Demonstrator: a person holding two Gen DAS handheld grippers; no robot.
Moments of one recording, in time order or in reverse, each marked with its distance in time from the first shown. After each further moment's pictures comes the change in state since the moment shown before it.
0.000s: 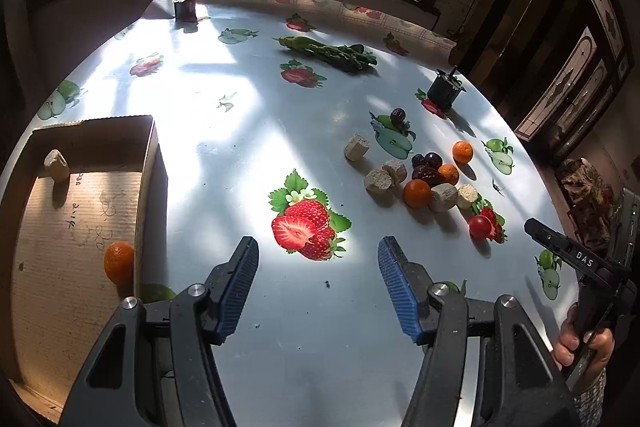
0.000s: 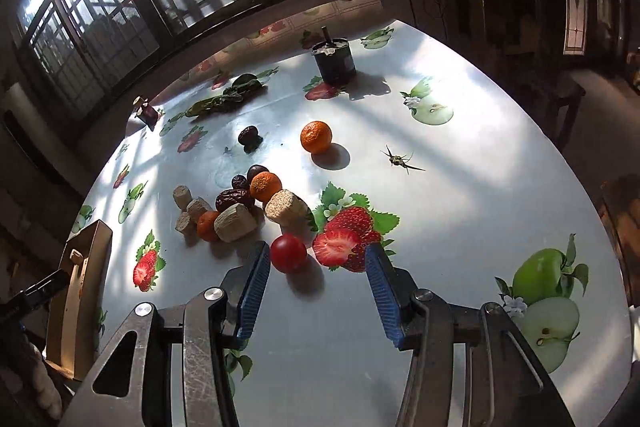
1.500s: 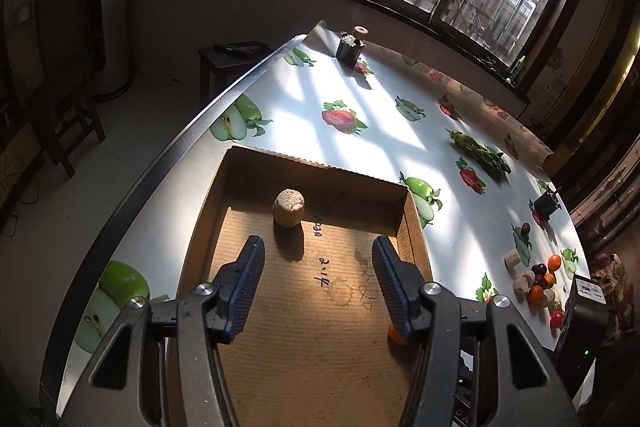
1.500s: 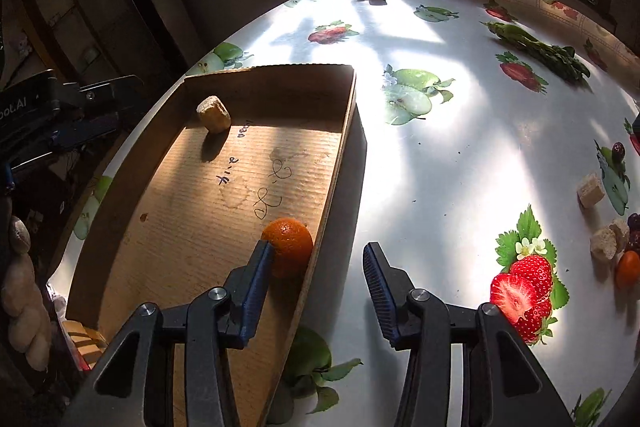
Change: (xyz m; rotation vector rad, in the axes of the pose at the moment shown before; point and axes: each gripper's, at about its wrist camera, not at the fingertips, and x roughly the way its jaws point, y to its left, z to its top) left arm -0.074 0.236 0.038 -0.269 -0.156 0.157; right arm 0.135 0.360 -0.090 -0.510 0.252 0.223
